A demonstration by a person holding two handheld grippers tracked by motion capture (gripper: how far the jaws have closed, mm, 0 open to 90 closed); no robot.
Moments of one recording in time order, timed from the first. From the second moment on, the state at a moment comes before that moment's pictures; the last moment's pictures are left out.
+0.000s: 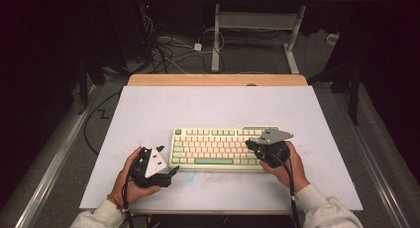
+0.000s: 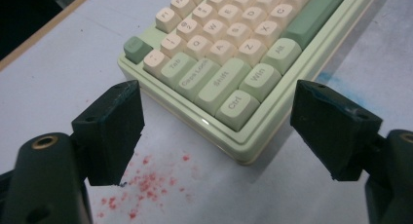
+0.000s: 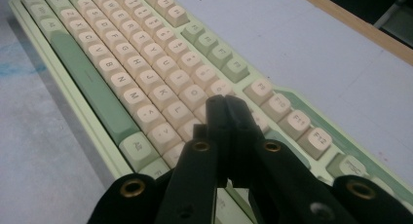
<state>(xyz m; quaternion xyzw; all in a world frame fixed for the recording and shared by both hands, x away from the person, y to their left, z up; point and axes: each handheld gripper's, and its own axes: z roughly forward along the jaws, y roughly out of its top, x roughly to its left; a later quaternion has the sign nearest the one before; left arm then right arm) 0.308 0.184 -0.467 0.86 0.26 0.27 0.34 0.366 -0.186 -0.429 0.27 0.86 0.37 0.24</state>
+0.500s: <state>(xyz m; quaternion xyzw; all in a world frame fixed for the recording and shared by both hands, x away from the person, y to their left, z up) 0.304 0.187 -0.471 0.86 0.26 0.27 0.34 0.392 -0.143 -0.444 0.26 0.87 0.36 0.21</state>
